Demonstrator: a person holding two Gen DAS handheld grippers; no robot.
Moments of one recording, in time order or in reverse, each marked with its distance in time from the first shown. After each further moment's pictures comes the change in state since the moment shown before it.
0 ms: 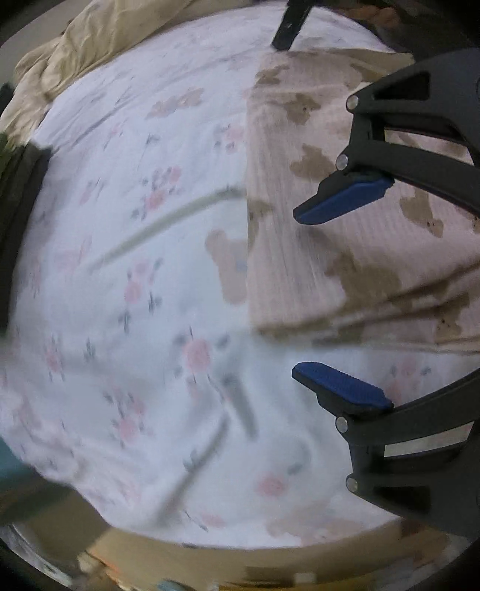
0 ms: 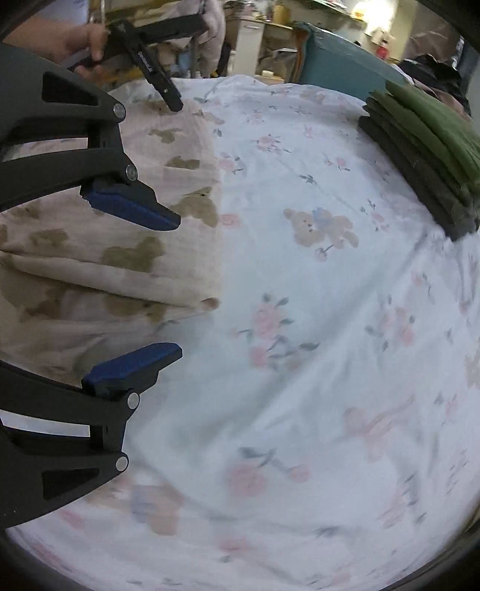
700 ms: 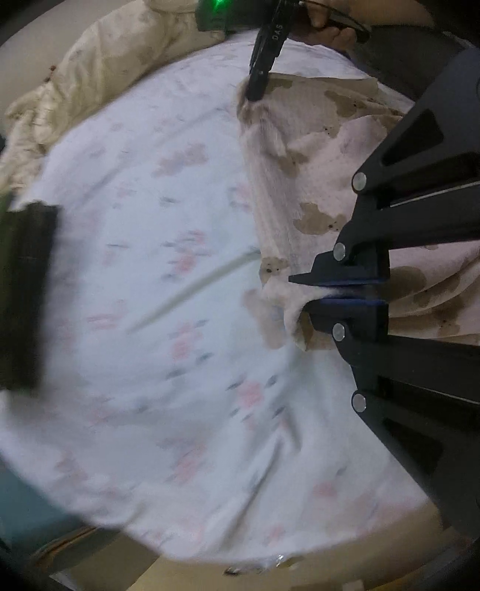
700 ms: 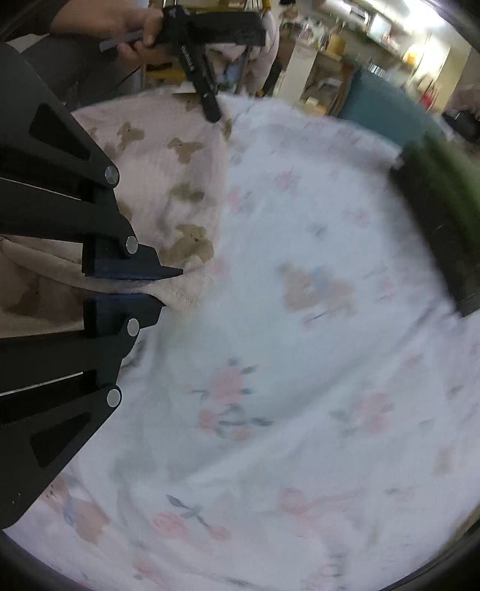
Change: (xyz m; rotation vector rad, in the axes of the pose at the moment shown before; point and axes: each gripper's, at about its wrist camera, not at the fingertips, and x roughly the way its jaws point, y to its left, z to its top) left arm -0.045 -0.005 0.032 0.124 -0.075 -0.118; right arm -0.016 0.027 0.019 -0.219 -0.054 0.095
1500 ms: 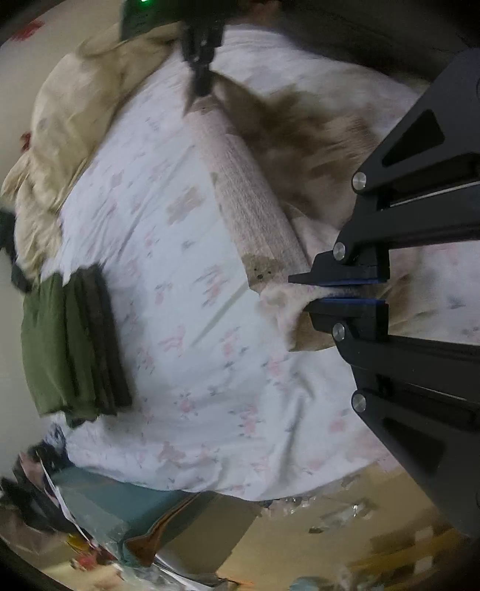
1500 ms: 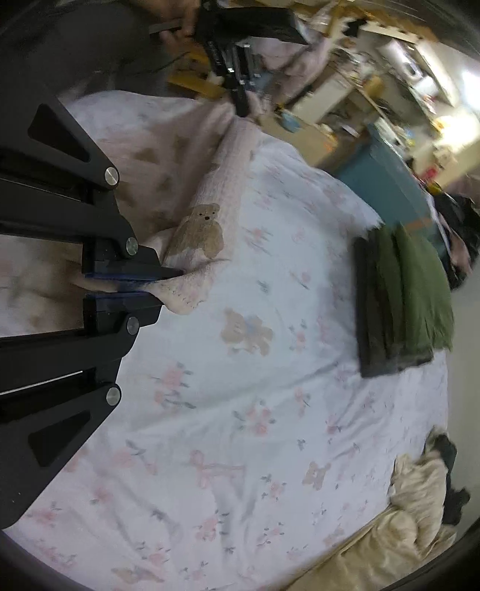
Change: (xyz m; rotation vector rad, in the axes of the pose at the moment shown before) left arm -0.075 -0.045 -0.055 0.302 -0.142 0.102; right arm -0.070 0.052 -0.038 -0.321 -0.087 -0.075
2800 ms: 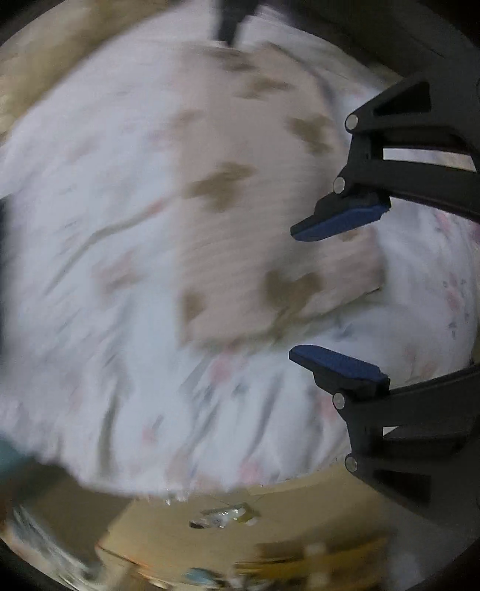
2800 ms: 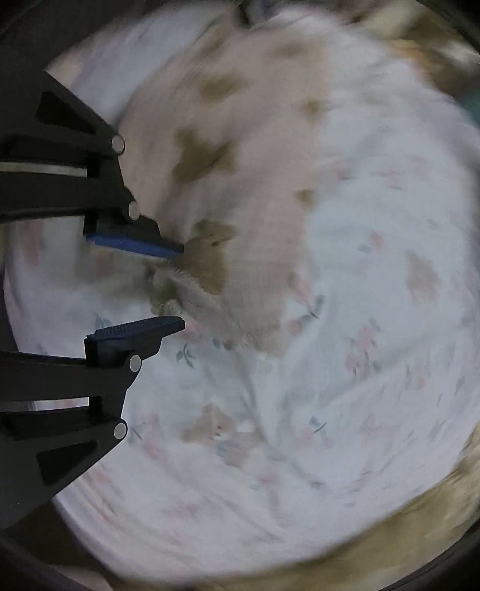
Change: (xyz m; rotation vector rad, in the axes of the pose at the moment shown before) left arm 0.038 0.006 -0.088 -0.320 0.243 0.093; right arm 0.033 -0.001 -0.082 0.225 0.281 -0.269
